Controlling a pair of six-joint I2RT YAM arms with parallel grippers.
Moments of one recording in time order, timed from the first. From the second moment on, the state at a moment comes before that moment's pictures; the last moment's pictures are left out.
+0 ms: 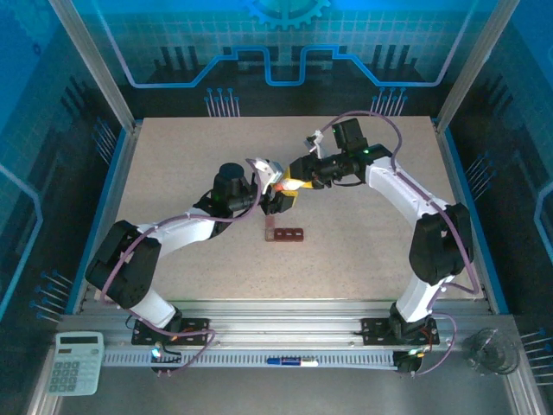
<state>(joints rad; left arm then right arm) -0.49 1.57 0.85 0.46 0.53 0.02 0.36 1.73 1.45 -0.59 -0.90 0.54</state>
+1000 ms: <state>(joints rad) -0.49 1.58 0.87 0.44 0.56 0.01 0.35 1.73 1.43 -0.57 -0.92 0.55</state>
